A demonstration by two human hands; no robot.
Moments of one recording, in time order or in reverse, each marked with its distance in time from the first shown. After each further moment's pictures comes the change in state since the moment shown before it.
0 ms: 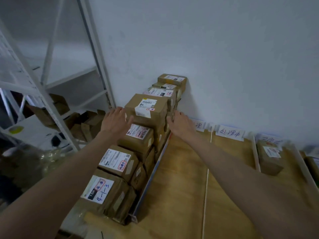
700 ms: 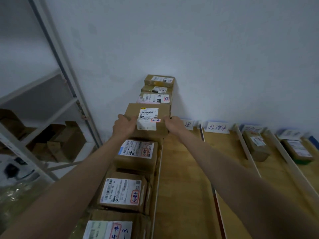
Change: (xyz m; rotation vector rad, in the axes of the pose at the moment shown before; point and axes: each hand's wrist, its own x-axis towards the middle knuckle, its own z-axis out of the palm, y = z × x) left_hand 0.121 -0.016 0.051 -0.670 -0.278 -0.297; right_hand 0.083 -0.062 0.040 0.551 -0.020 0.490
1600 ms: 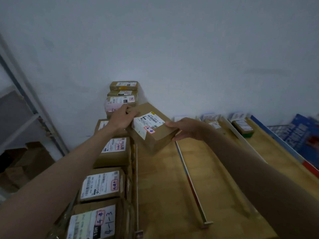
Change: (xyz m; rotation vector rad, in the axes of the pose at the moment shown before) left_hand -0.094 0.067 0.002 -0.031 -0.285 0.494; right_hand -0.118 0.082 -0.133 0.242 -0.162 0.103
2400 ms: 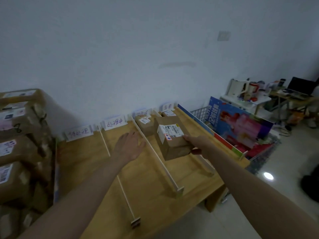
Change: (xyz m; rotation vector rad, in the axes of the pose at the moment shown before) left_hand -0.075 0.168 0.310 0.617 -0.274 0.513; right_hand -0.188 0.213 -0.240 0.263 0.792 0.352
